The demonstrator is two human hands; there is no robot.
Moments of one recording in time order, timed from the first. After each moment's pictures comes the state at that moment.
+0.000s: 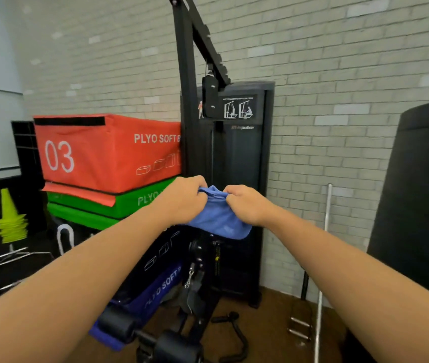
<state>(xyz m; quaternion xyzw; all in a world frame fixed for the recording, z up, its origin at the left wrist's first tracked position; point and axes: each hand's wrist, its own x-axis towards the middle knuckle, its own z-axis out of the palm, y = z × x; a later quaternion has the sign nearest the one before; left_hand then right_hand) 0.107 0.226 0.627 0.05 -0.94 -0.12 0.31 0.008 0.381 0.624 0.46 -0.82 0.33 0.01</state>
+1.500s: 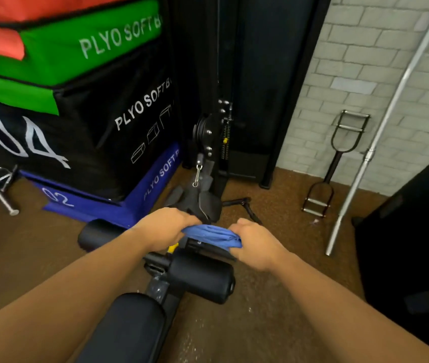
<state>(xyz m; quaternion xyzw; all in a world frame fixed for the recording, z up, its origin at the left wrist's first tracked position) -0.083 -0.052 0.190 -0.07 -0.99 -0.09 -0.12 -0.166 0.181 0.178 0.41 -0.88 0.16 -0.18</state>
